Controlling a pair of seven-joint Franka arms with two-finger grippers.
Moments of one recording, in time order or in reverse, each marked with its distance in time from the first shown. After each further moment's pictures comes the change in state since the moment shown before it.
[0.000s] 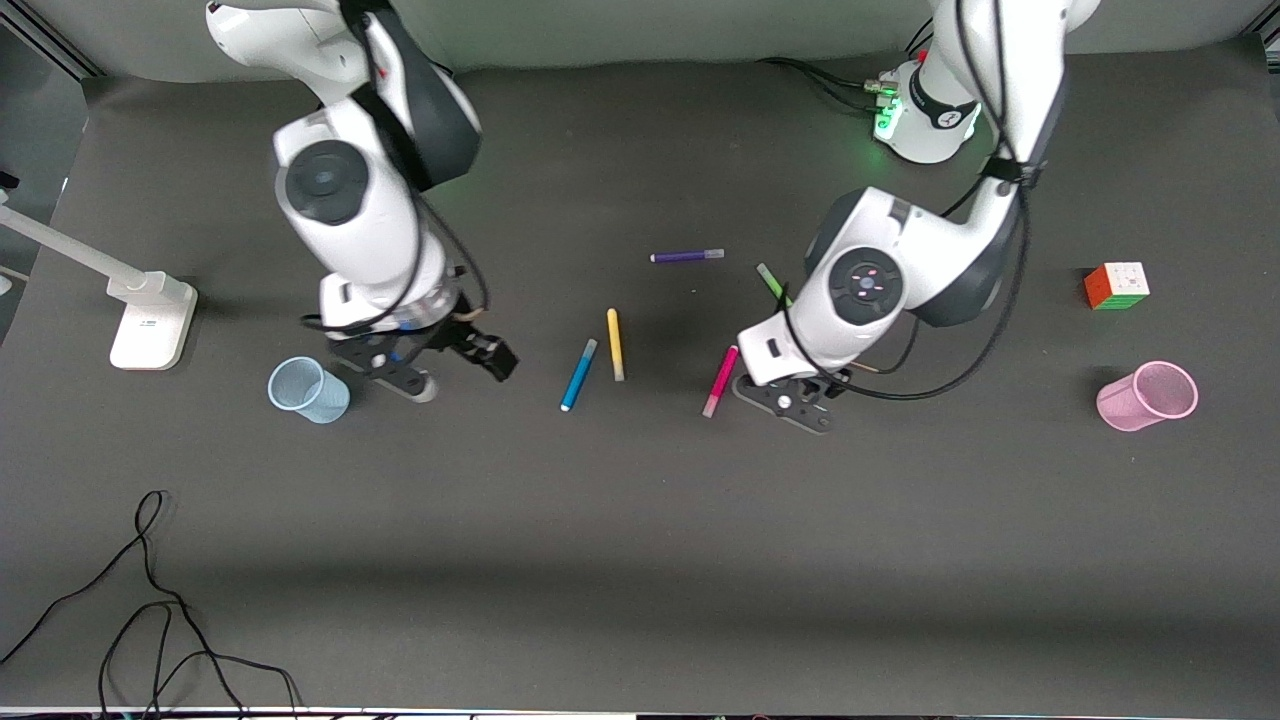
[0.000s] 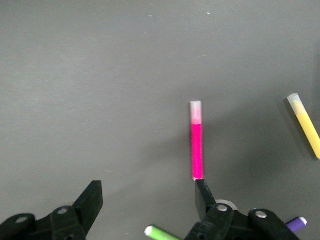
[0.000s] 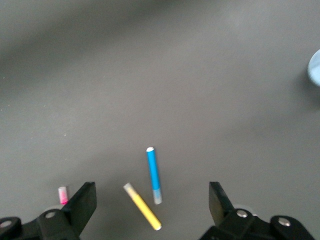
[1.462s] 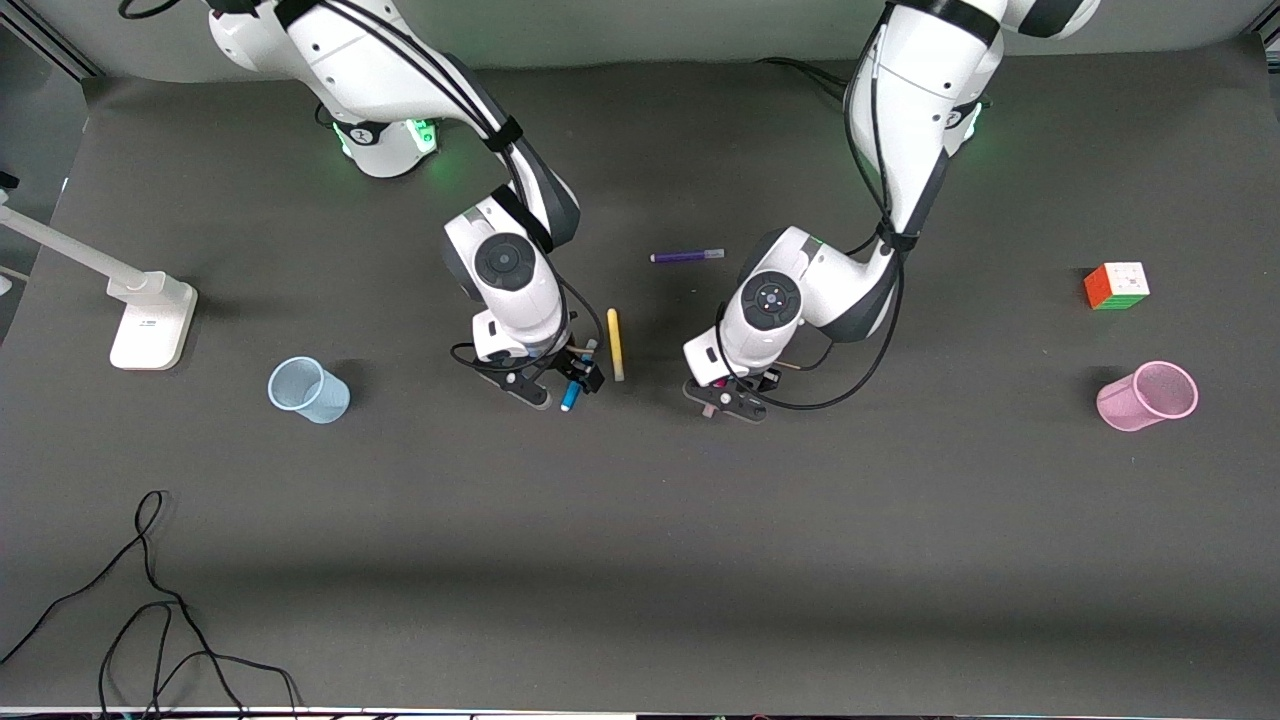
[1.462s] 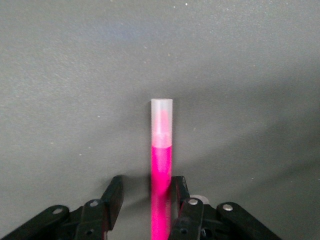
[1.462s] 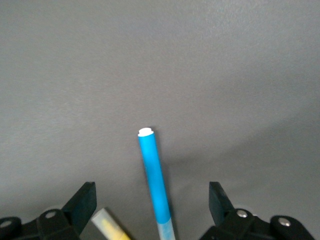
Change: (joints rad) left arm -0.112 0.206 0.004 -0.098 0.005 0.340 -0.162; right arm 0.113 0.286 -0.003 -0.230 0.029 0.502 0.119
